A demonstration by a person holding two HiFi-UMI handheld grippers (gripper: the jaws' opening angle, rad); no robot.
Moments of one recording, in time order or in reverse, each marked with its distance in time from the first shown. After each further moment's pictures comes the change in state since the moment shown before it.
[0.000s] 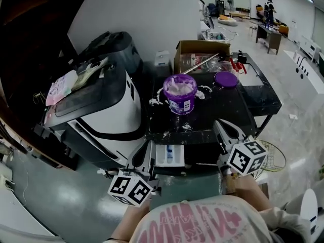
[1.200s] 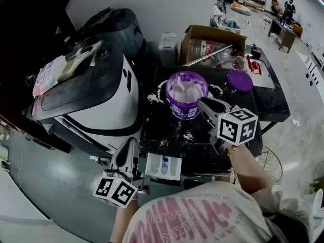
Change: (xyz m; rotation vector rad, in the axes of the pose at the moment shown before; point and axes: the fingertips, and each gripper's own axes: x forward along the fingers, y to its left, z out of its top) left arm 0.063 0.098 -0.007 -0.056 -0.012 0.196; right arm 0.198 -0.055 -0.012 -0.056 0.269 0.168
